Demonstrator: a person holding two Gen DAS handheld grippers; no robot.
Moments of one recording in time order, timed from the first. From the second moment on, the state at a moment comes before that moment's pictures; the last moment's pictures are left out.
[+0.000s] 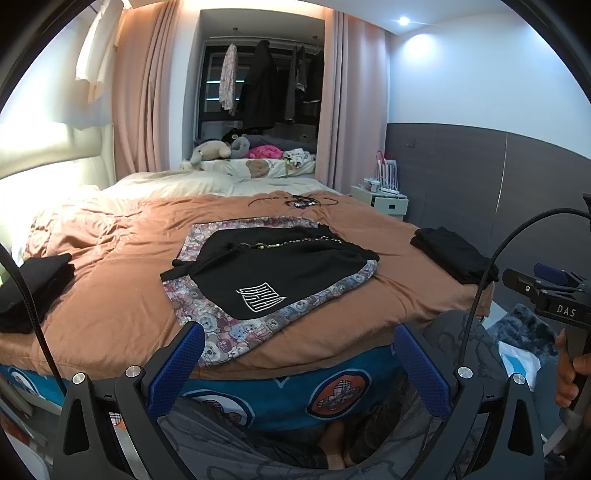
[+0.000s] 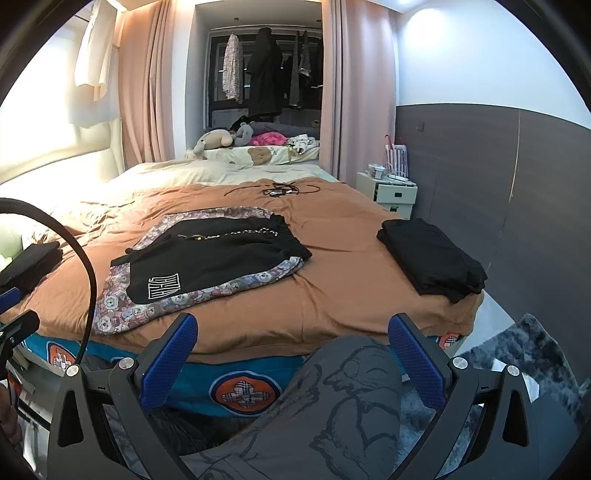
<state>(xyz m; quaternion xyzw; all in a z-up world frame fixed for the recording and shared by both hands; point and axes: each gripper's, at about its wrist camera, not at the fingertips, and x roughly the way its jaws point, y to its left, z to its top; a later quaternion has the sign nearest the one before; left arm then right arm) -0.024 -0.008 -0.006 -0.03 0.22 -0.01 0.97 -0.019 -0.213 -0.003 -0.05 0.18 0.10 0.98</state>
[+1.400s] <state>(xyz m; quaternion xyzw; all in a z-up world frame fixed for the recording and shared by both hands) 0.035 0.030 -0.016 -0.05 0.26 0.03 0.96 0.056 -0.192 0.007 -0.06 0.23 0.11 0.96</state>
